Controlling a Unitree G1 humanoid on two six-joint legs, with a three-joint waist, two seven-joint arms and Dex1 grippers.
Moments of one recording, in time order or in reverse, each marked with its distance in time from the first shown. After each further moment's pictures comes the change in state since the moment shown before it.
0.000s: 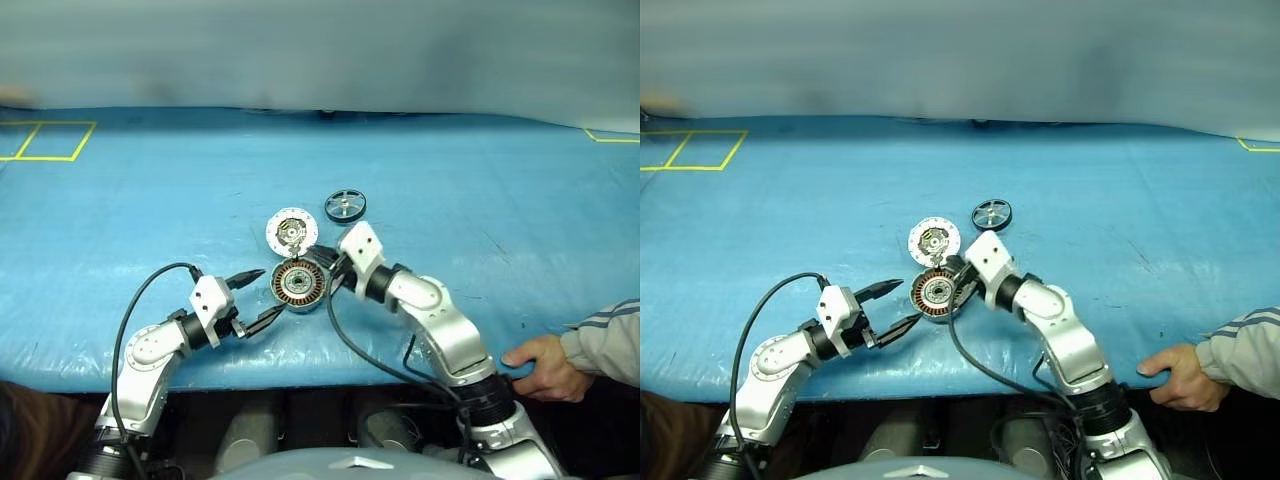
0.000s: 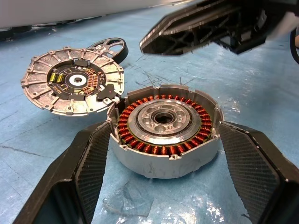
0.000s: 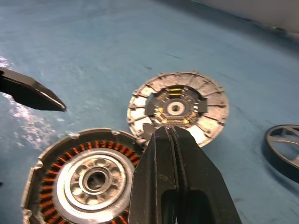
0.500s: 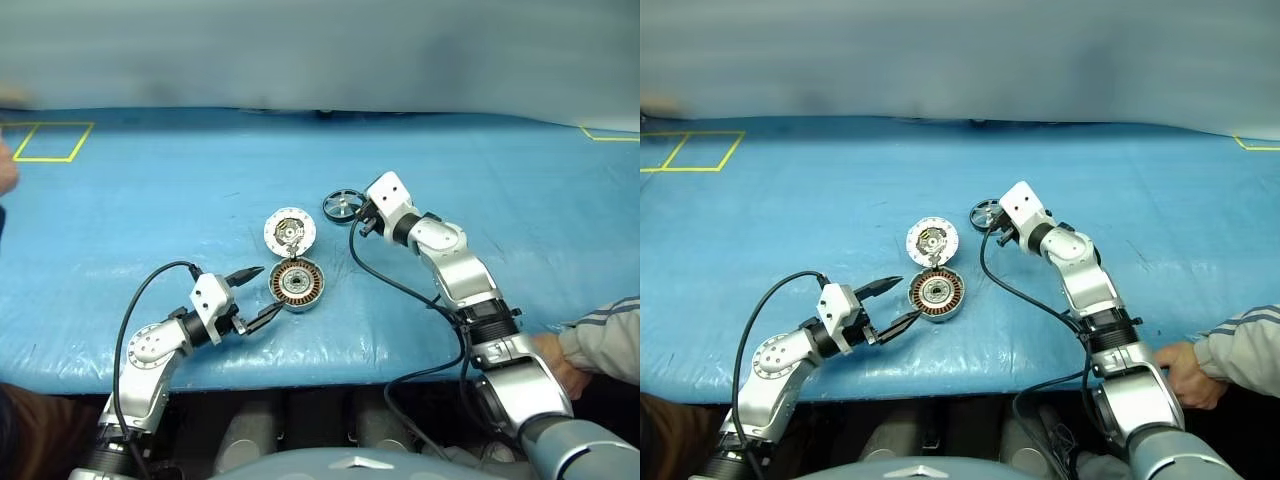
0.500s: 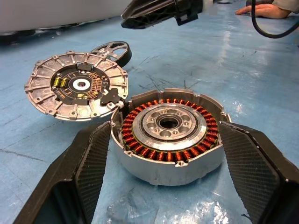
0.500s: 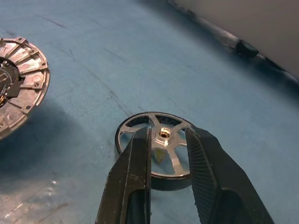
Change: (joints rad) left arm -0.005 -0.012 0.001 0.022 0.008 -0.022 0.020; right arm -0.381 -0.015 -0.067 0.636 -0.089 -0.253 -0.041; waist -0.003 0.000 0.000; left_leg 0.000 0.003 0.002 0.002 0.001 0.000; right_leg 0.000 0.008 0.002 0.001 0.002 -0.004
